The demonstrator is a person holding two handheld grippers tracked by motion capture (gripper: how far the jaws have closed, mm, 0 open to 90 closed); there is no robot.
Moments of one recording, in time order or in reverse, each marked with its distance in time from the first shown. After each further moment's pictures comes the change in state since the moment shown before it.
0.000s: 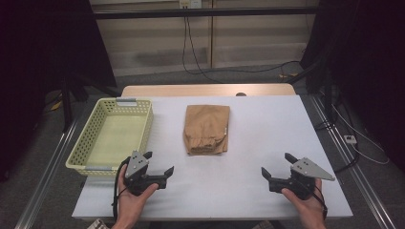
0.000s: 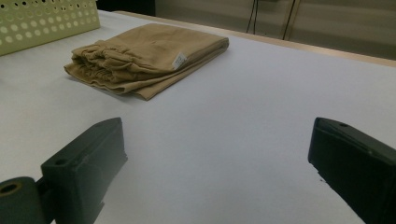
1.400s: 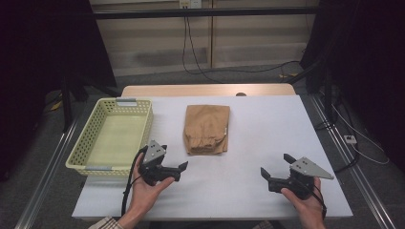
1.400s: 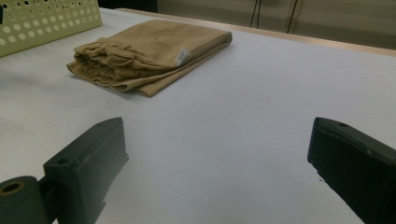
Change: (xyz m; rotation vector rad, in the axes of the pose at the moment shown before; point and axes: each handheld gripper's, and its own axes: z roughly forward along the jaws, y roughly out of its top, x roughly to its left) left arm -0.014 0.031 0.036 0.088 -0.082 0.035; right arm 0.000 -0.001 0.002 0.013 0.016 0.021
